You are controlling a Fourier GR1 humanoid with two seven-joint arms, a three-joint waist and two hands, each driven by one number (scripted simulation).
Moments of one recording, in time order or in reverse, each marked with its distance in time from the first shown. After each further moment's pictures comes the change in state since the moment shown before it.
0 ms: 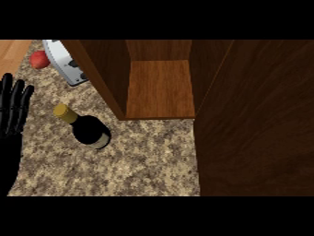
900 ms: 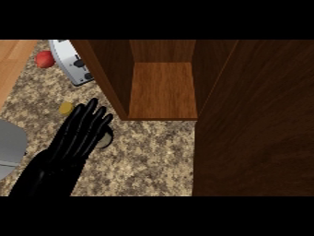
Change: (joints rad) left arm 0.040 -0.098 -0.292 -0.060 0.290 -0.119 0.192; right arm 0.112 -0.077 0.086 -0.244 -0.235 0.190 0.200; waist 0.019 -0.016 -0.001
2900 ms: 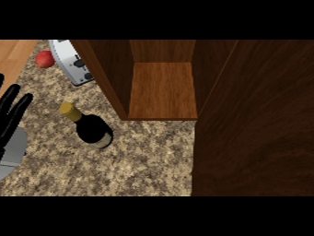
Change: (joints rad) left arm -0.087 0.115 0.402 -0.112 0.217 0.071 0.272; right arm -0.207 0.007 -0.045 -0.069 -0.009 -0.091 0.305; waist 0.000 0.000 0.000
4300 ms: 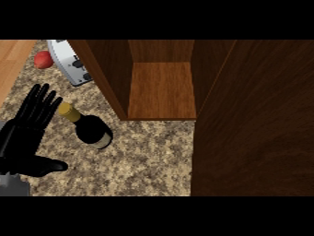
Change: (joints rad) left arm -0.018 0.004 0.091 0.620 -0.090 -0.253 -0.385; right arm -0.034 0.011 -0.011 -0.006 0.010 0.008 0.047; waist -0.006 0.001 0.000
